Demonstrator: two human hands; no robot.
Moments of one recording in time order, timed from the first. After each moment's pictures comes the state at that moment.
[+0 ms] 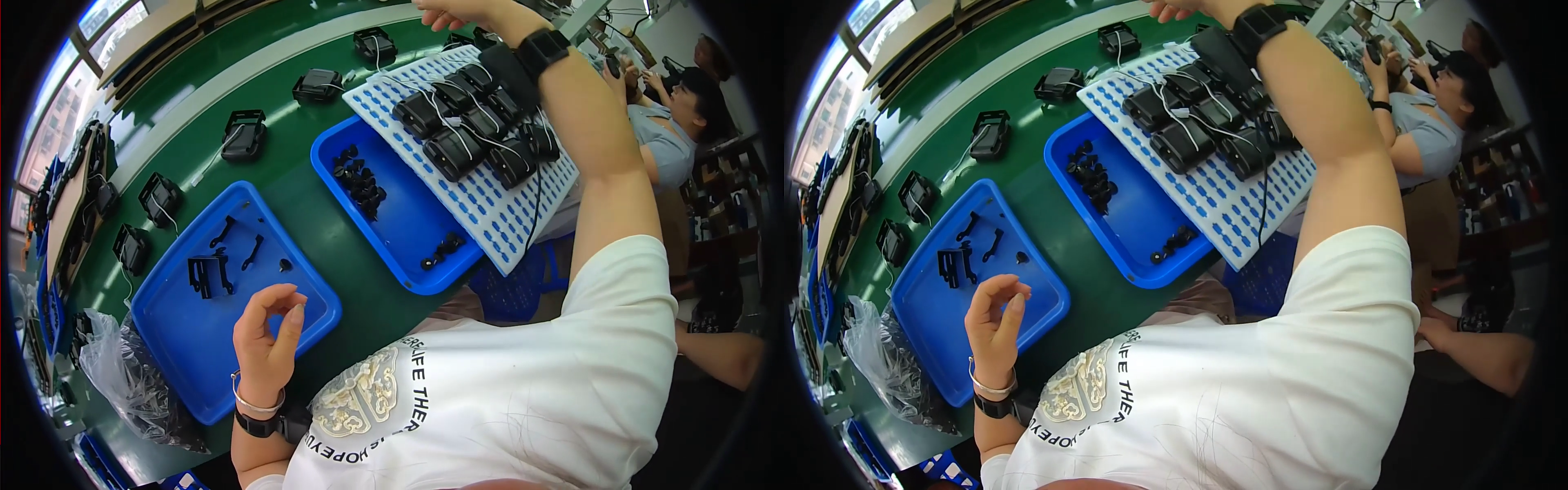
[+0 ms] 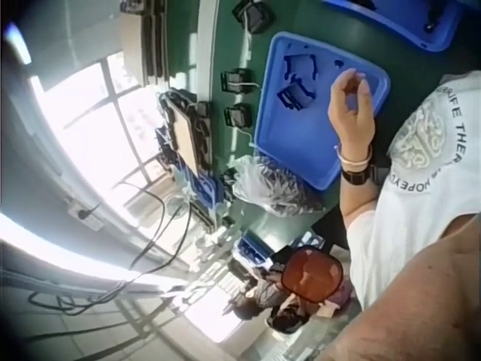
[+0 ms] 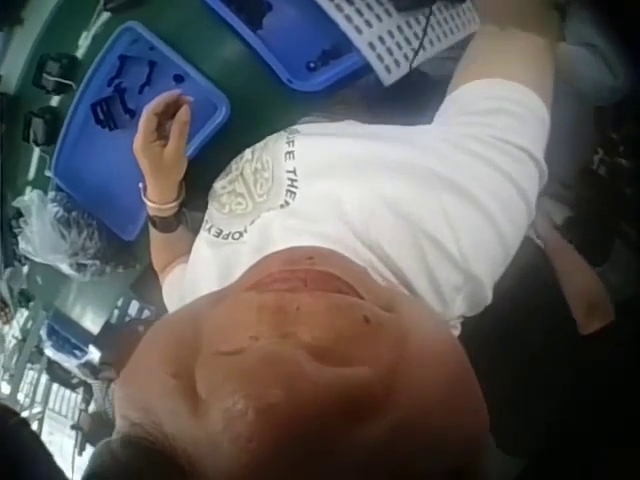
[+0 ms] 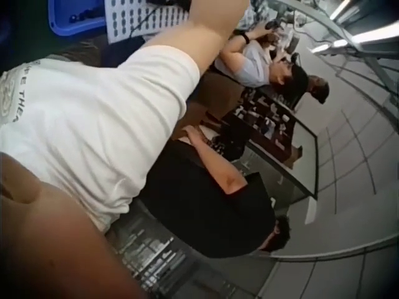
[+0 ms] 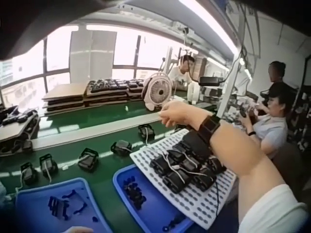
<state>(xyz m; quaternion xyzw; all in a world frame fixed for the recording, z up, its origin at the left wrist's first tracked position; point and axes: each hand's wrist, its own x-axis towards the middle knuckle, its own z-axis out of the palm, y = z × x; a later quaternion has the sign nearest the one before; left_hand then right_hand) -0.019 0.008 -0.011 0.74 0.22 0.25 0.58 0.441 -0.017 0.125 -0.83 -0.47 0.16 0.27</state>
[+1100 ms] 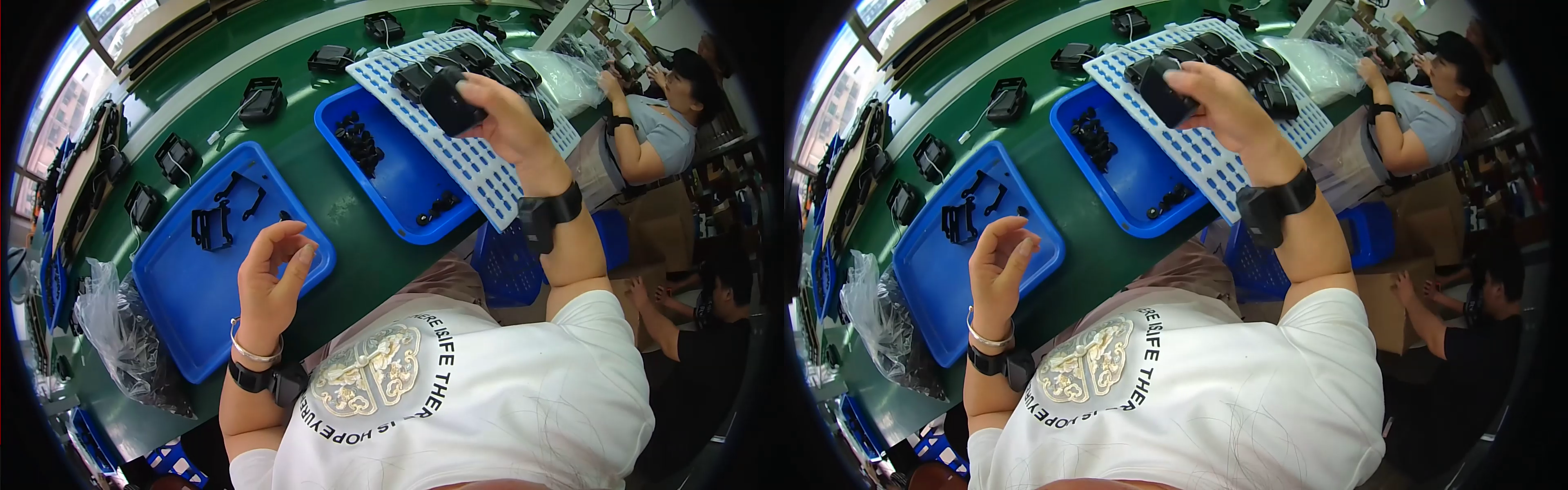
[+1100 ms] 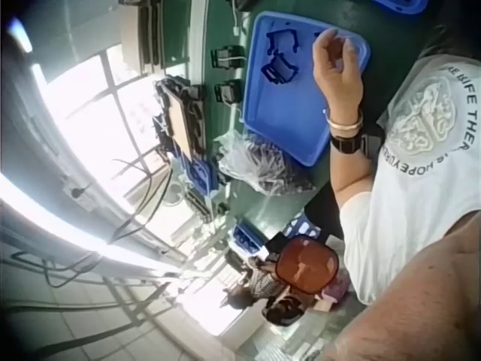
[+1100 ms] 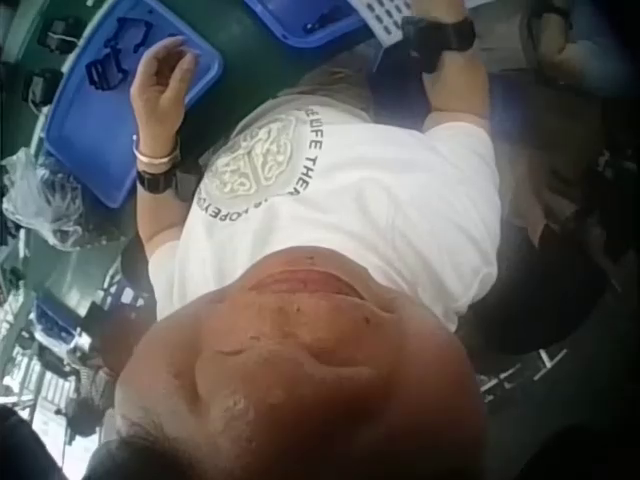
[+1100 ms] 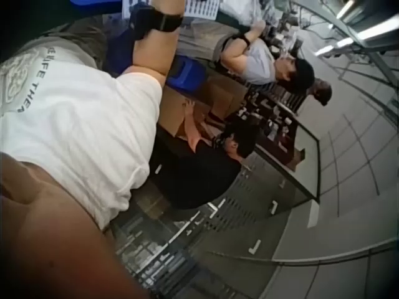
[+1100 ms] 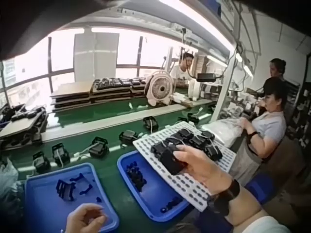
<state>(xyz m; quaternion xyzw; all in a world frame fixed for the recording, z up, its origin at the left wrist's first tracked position) -0.016 -0.003 -0.016 0.71 0.16 0.25 0.64 0.289 -0.162 0.044 -0.63 -0.32 0.34 0.62</state>
